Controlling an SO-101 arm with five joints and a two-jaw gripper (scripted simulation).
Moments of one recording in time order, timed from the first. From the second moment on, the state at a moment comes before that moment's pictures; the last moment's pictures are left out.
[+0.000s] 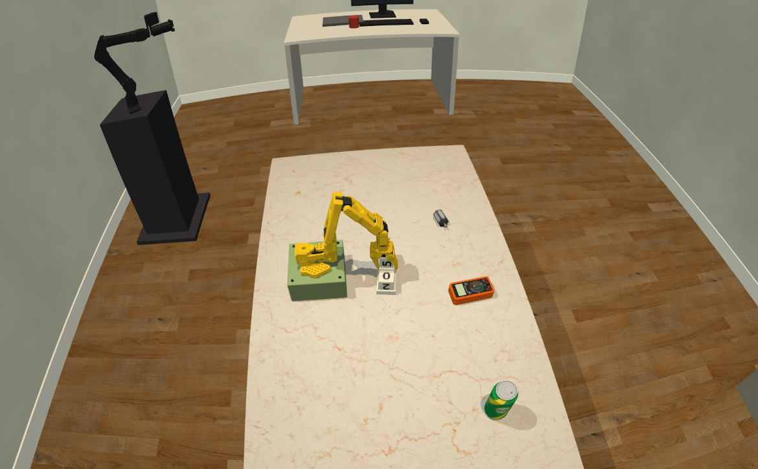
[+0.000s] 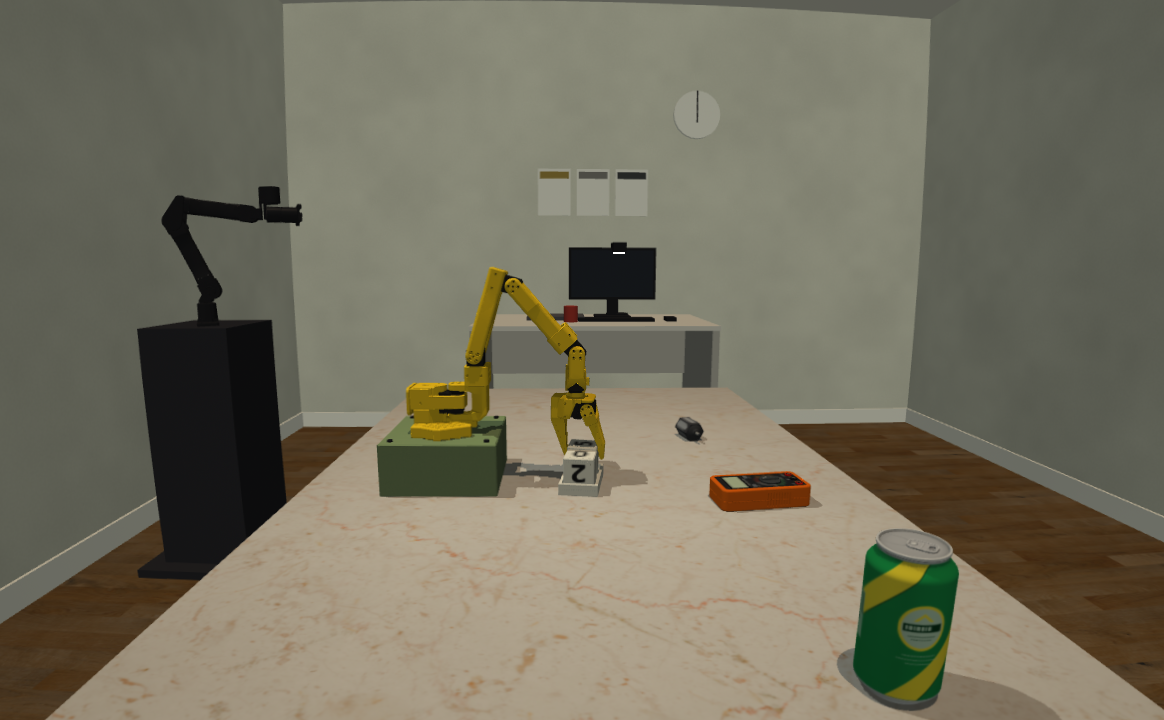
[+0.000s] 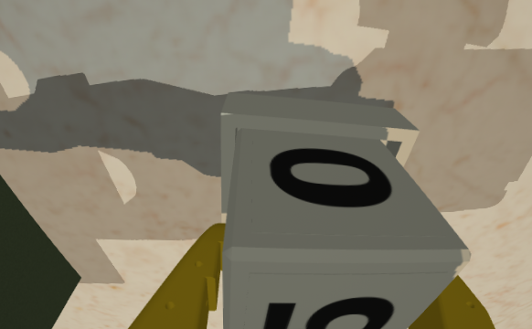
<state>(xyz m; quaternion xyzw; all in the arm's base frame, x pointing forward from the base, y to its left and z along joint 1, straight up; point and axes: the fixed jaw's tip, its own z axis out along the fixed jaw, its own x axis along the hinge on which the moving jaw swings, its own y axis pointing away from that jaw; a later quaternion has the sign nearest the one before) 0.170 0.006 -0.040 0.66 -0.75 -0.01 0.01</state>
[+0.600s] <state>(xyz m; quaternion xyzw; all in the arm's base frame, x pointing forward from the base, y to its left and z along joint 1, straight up) 0.171 0.006 -0.037 0.66 -0.75 -0.01 0.01</state>
